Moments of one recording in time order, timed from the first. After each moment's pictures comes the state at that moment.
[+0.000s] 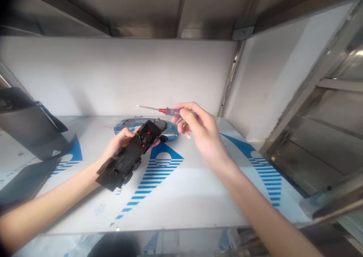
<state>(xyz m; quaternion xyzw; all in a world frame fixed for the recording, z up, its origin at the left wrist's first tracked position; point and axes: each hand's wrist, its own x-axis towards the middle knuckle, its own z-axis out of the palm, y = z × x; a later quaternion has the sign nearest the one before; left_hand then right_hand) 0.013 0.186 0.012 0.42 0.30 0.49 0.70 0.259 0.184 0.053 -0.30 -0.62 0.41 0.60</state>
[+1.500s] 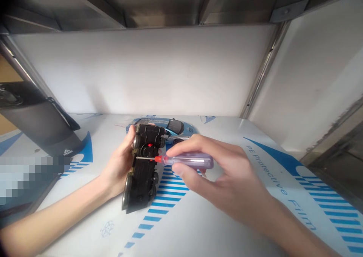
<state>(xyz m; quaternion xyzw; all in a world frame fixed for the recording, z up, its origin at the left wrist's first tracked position) -0.002 0.179 -0.013 0.28 0.29 0.52 0.76 0.250 0.162 0.026 -0.27 -0.83 0.13 0.46</state>
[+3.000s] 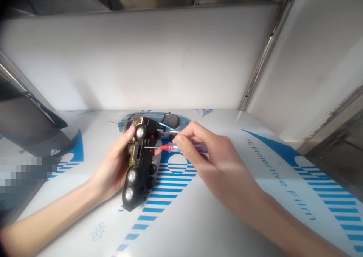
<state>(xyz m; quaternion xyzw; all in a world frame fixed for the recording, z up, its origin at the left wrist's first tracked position) 0.007 0.170 -0.013 0.32 0.36 0.60 0.64 0.239 0.172 0.016 -0.48 -0.75 0.23 0.39</state>
